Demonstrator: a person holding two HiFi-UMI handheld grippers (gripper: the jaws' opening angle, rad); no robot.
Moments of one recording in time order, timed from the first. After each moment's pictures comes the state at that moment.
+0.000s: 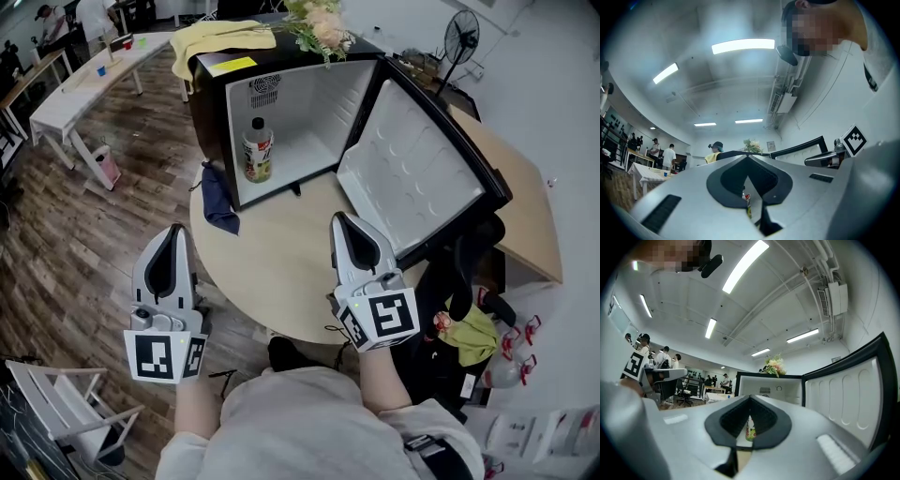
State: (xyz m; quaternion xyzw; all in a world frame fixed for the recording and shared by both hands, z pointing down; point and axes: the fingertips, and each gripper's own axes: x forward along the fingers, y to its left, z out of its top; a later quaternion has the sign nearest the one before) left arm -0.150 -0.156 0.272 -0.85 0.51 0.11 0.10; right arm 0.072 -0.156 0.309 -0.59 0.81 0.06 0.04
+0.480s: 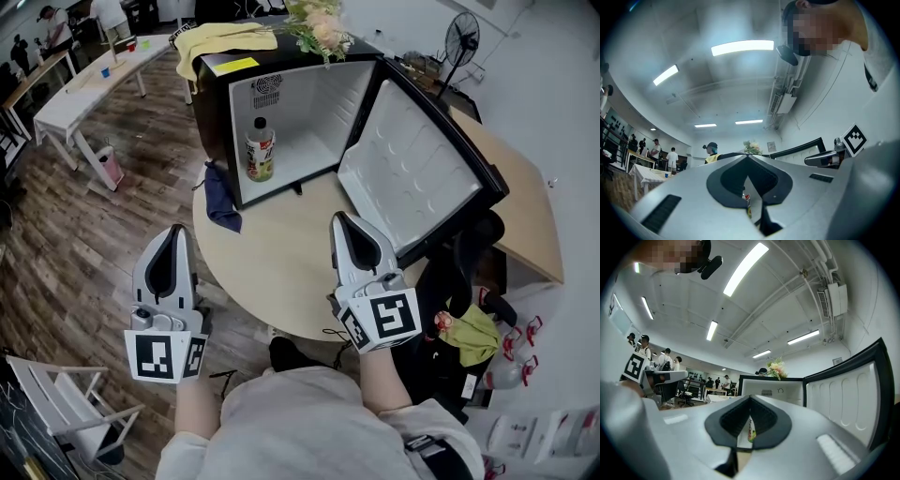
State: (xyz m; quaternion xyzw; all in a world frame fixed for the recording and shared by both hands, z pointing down) left arm -0.153 -0.140 0.267 -0.85 0.51 0.11 0.10; right arm 0.067 -0.140 0.301 -0.58 0.81 0.06 0.05
